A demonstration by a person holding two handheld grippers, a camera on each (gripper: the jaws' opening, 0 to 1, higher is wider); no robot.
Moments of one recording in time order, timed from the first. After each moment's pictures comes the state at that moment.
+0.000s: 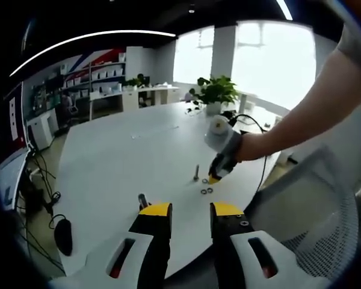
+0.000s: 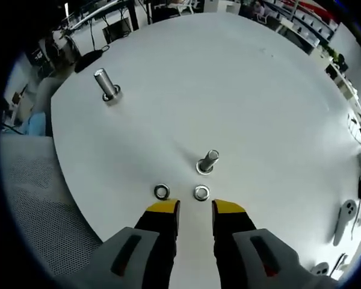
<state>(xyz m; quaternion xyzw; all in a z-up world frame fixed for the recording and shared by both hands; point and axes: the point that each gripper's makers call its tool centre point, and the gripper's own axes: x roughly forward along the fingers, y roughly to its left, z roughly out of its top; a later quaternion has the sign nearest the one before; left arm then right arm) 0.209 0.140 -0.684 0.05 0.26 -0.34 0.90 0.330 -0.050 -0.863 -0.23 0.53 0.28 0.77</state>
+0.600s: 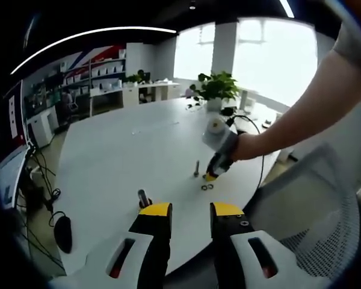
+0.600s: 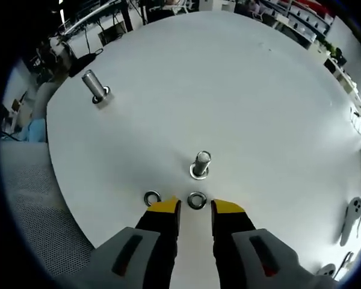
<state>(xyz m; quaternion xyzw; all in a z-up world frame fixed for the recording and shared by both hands) 0.209 0.141 -0.690 0.06 0.28 -0.34 0.90 0.339 -0.046 -0.877 -0.21 0.52 0.28 0.78</state>
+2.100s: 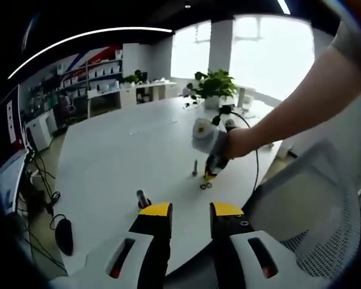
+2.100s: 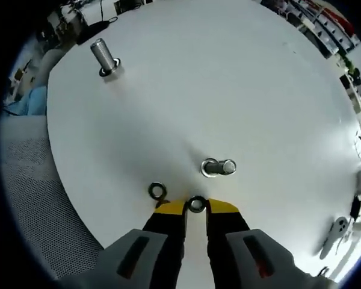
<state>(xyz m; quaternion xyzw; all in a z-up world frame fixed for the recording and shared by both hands) 0.207 0.139 -0.689 0.07 0.27 -0.34 0.90 0.330 -0.046 -0.878 -0.26 0.55 0.29 0.74</state>
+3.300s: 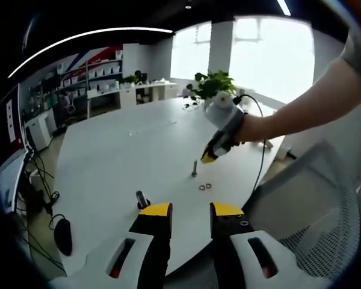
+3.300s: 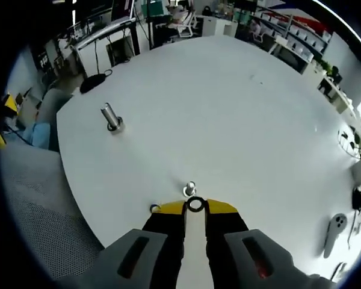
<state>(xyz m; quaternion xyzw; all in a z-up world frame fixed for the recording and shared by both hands) 0.207 0.137 -0.689 0.06 0.28 -0.34 0.90 0.355 -0.040 -0.806 -0.22 0.45 0.30 0.81</state>
